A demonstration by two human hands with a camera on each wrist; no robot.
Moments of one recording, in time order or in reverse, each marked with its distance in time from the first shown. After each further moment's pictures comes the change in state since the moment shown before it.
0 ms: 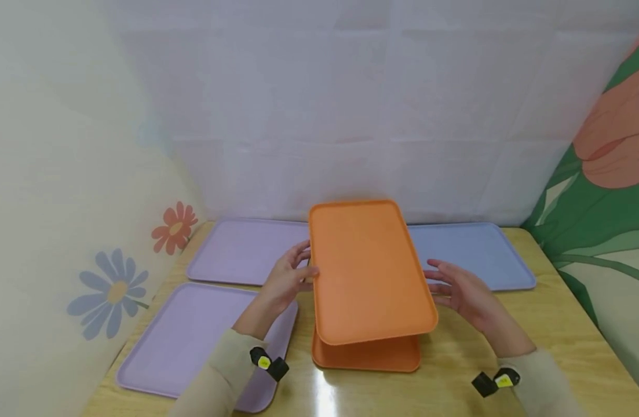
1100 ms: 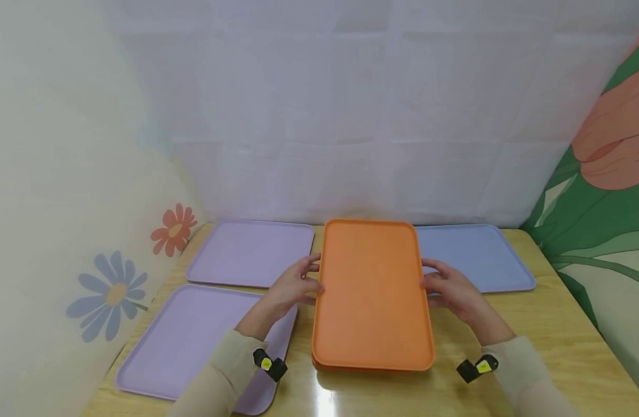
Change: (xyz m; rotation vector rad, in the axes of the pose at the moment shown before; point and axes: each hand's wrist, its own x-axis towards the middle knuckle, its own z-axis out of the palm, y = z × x) left_hand 0.005 -0.014 -0.006 0.266 -0.127 -0.102; right_hand 0.028 0.010 0.001 -0.142 0.001 0.014
